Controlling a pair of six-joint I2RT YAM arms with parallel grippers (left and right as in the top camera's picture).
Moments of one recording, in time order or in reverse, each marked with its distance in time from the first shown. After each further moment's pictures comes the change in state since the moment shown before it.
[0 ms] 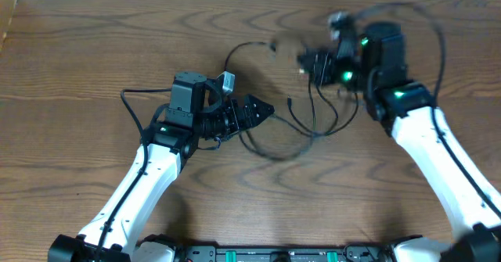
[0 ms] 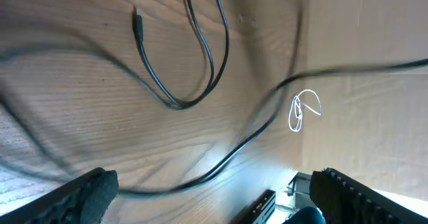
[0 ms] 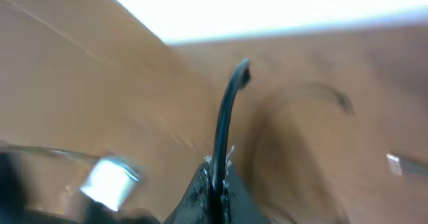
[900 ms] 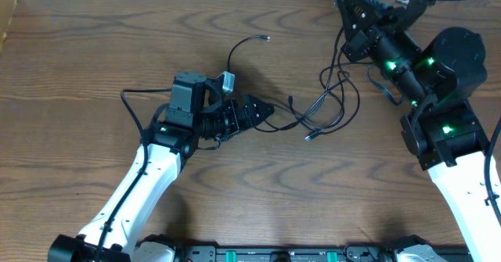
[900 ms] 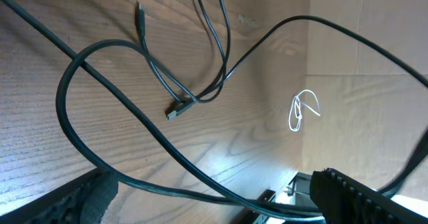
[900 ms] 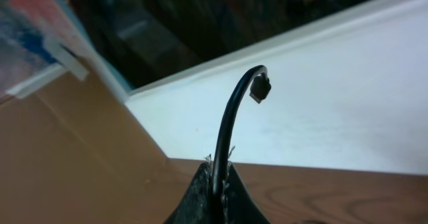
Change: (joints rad) left arm 0.000 0.000 0.000 0.000 0.000 0.000; right arm 0.000 -0.234 0.049 0.135 0.272 0.068
